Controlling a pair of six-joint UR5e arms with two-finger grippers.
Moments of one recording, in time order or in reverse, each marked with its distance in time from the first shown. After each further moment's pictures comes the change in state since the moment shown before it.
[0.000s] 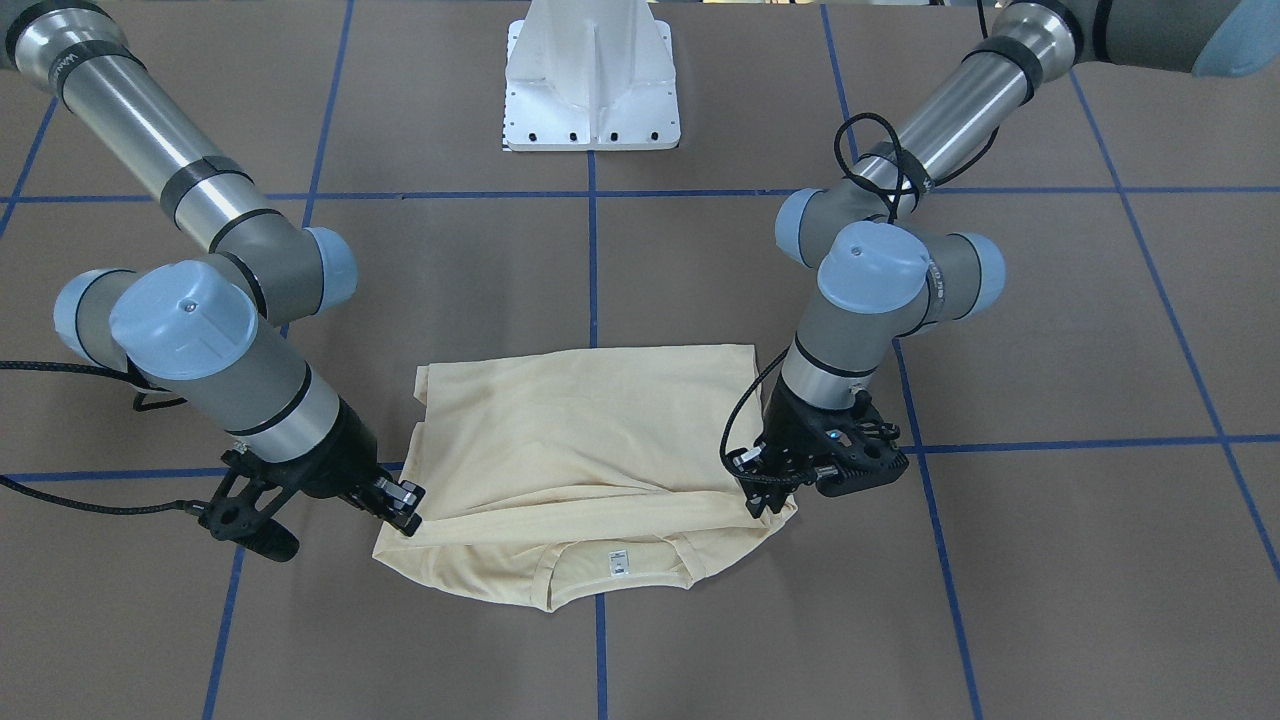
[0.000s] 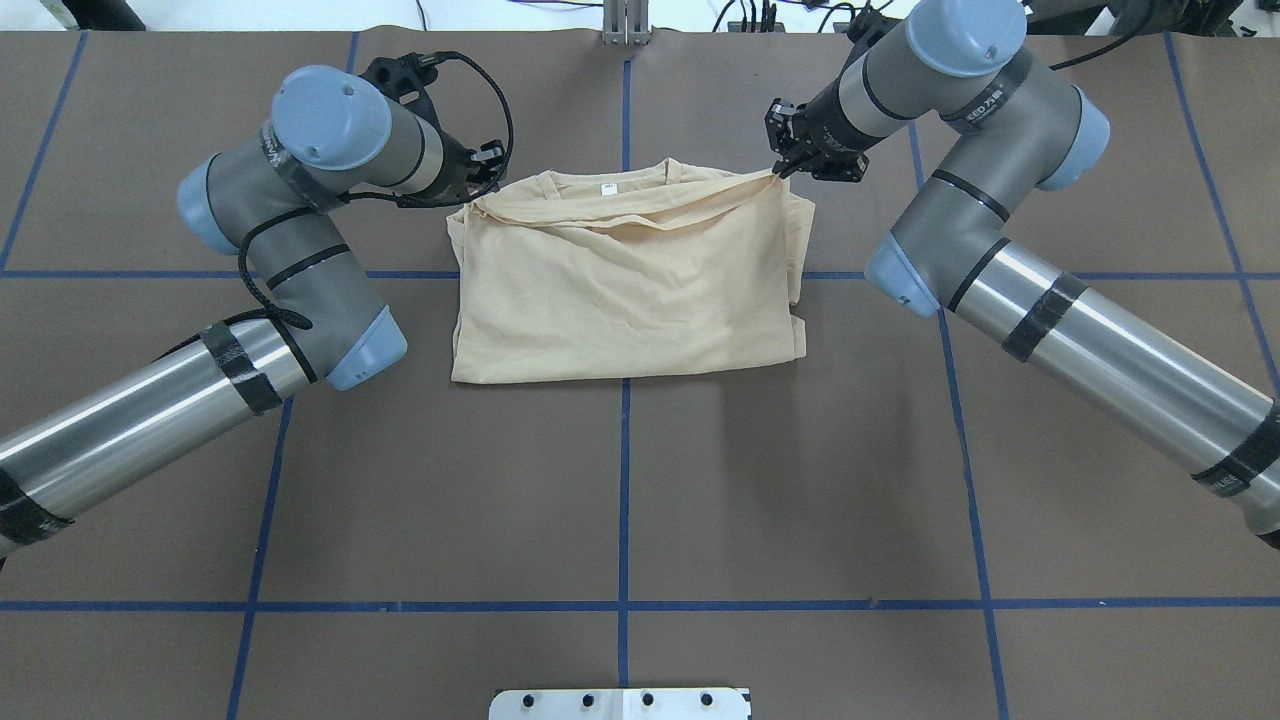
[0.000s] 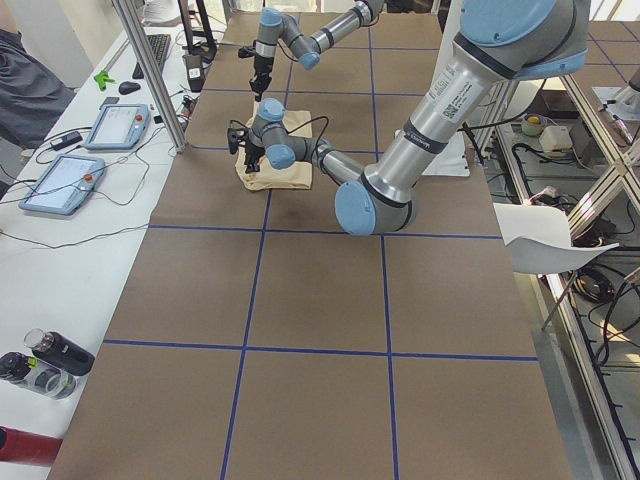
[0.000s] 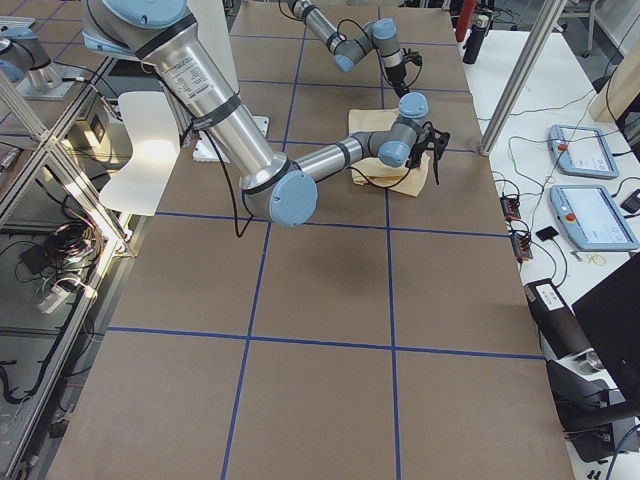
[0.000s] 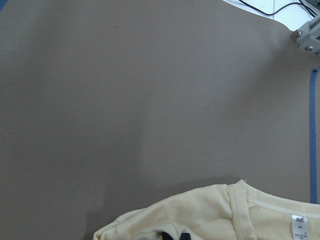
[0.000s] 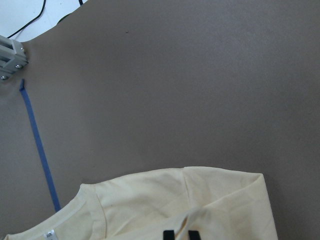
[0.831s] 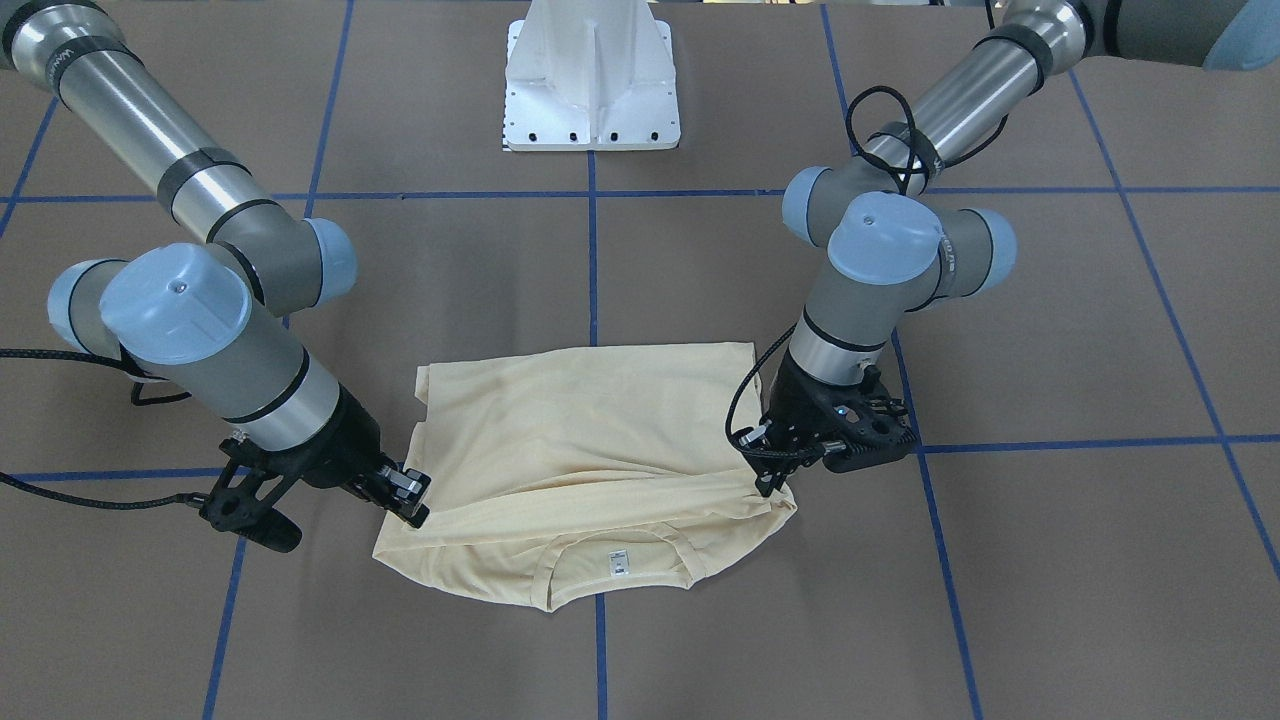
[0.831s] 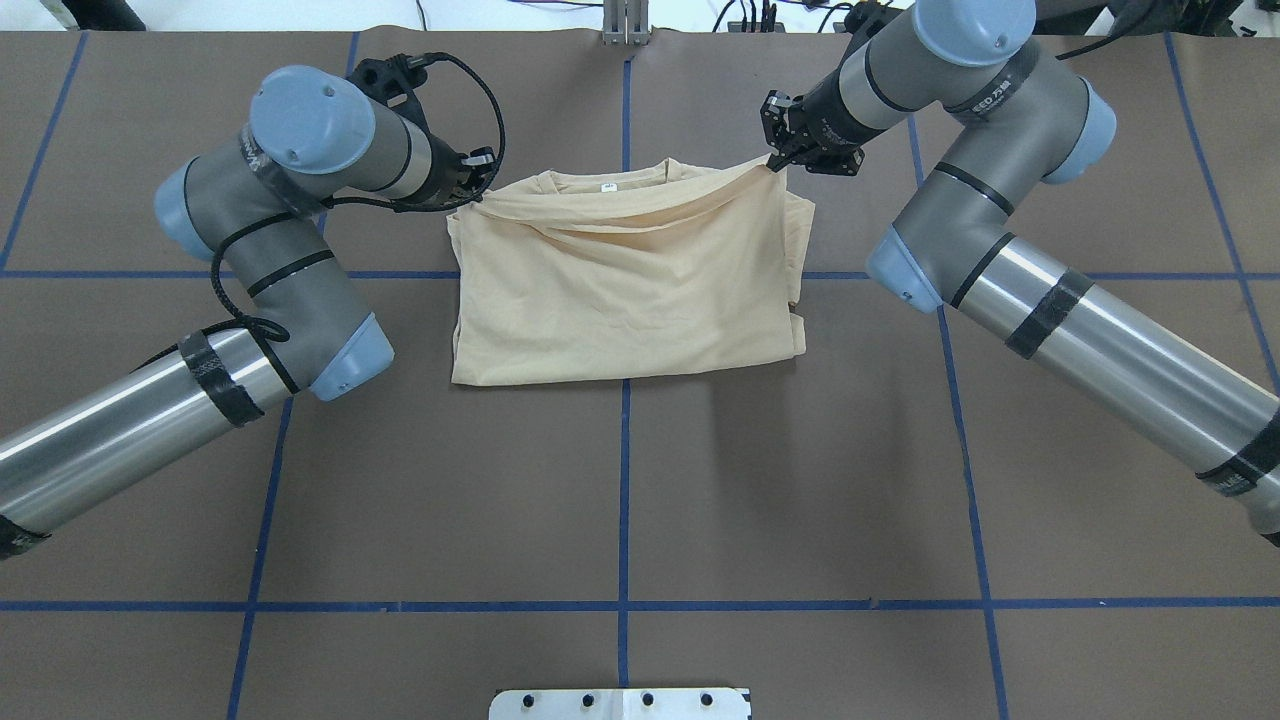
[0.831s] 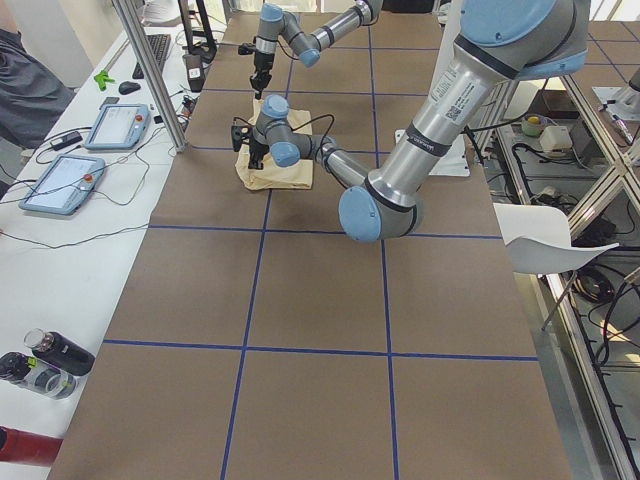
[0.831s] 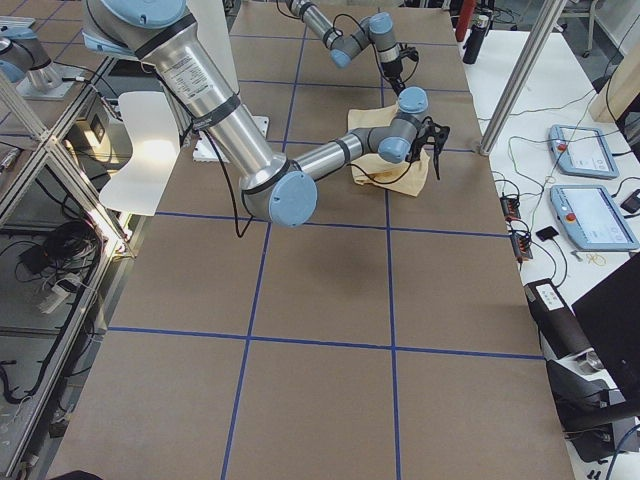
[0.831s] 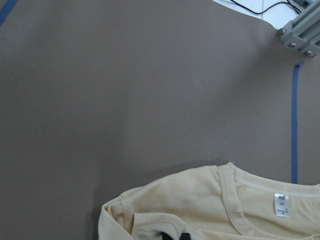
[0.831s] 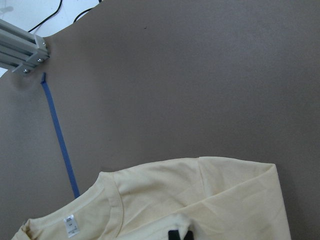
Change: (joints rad) left arm 0.001 0.030 -0.067 0.044 -0.009 -0.001; right arm 0.007 -0.003 0.030 0.002 0.022 -0.002
